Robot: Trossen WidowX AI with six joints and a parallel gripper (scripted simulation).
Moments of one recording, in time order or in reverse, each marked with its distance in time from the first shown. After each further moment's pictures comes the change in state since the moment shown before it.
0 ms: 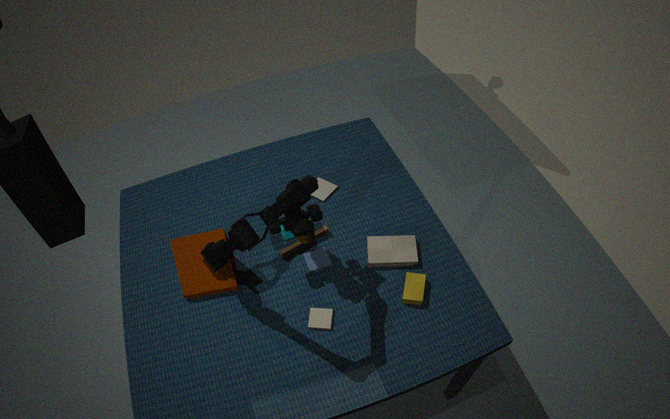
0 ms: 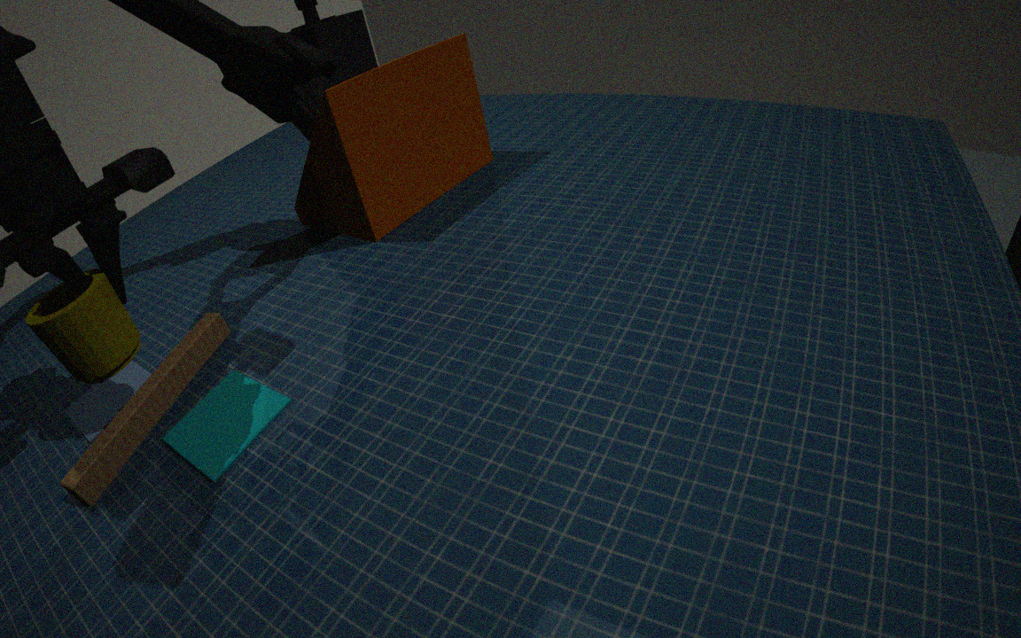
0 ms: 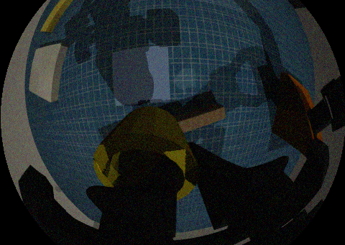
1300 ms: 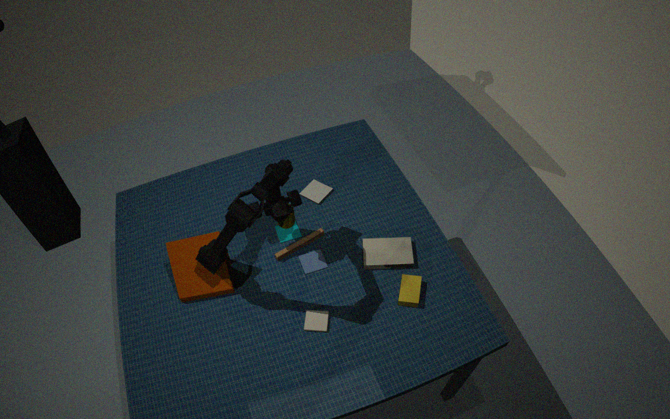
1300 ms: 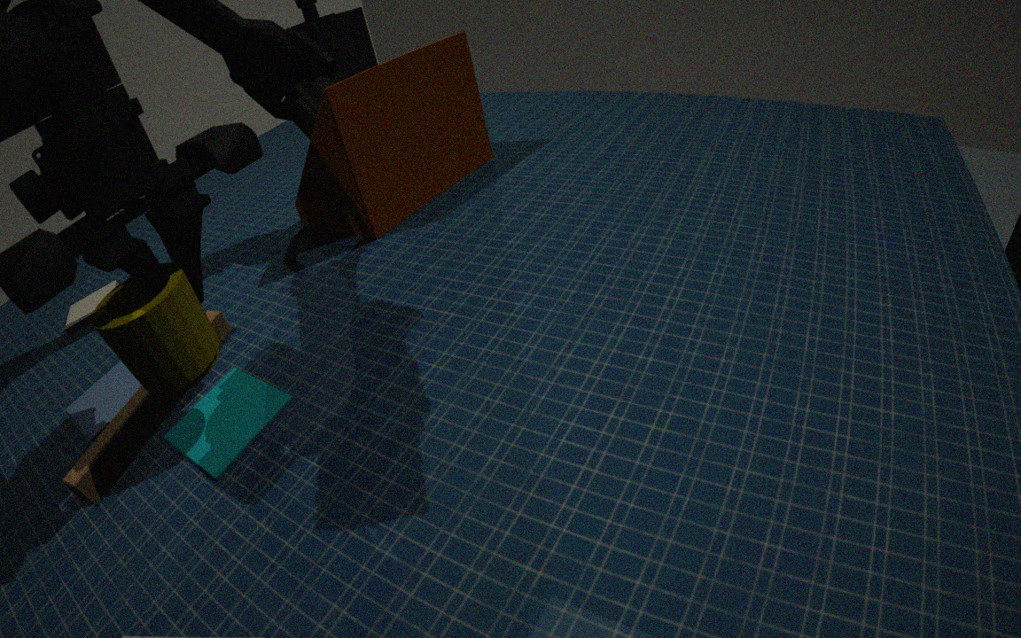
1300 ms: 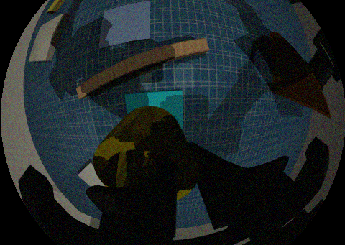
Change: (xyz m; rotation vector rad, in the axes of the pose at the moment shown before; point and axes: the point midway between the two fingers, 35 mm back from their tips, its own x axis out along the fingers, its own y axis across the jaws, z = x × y) arm 0.000 -0.027 -0.099 -0.004 0.006 0.000
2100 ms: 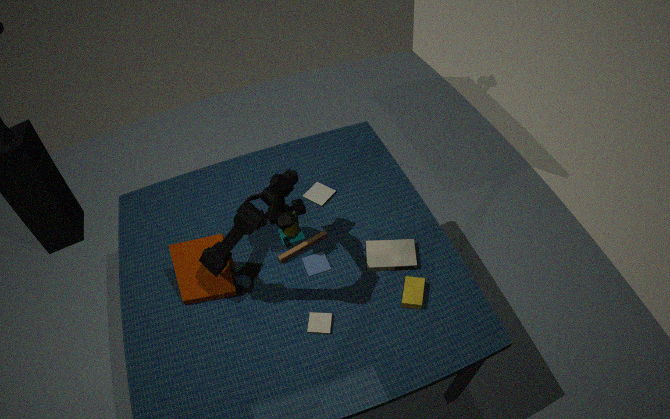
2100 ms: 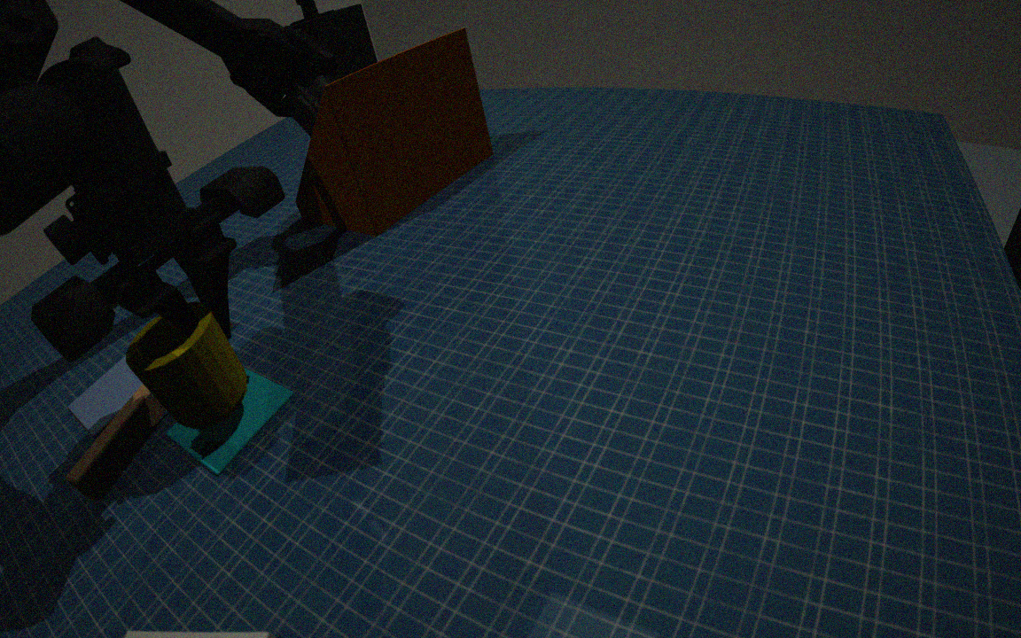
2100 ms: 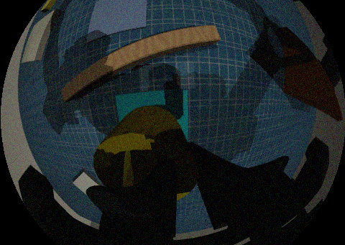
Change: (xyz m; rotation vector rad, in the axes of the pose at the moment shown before) arm 0.037 0.000 -0.003 0.010 0.008 -0.002
